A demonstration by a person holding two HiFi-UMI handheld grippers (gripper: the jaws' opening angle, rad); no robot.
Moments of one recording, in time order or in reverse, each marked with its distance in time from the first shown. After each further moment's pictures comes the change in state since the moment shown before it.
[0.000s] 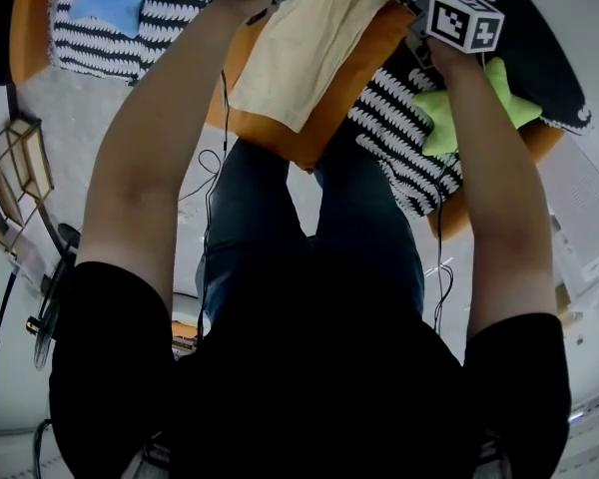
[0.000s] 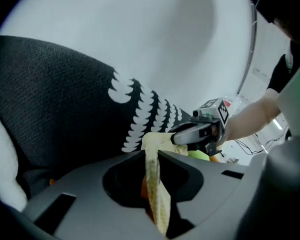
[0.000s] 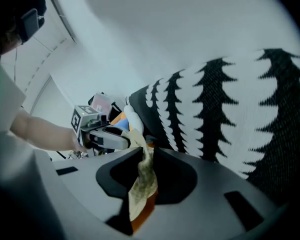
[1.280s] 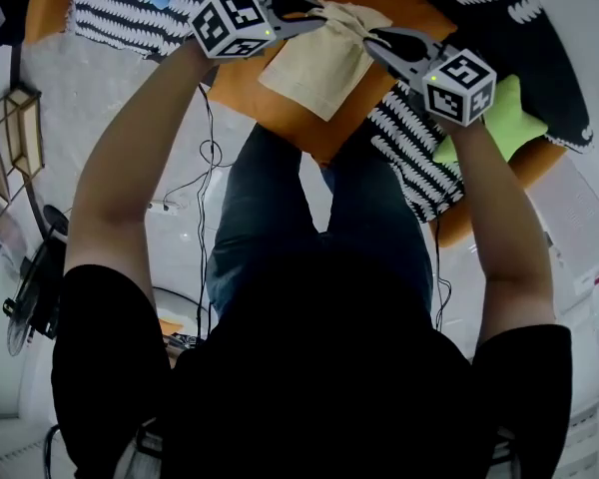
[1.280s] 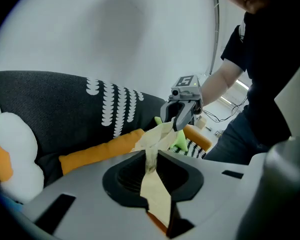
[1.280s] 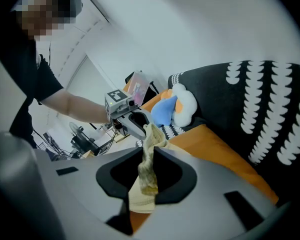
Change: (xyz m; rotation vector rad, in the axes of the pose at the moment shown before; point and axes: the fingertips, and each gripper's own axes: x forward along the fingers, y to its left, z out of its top) left arm -0.111 -0.074 -0.081 0.273 0.033 -0.077; right arm -0.010 0.175 -0.087 -0.257 0.205 0.303
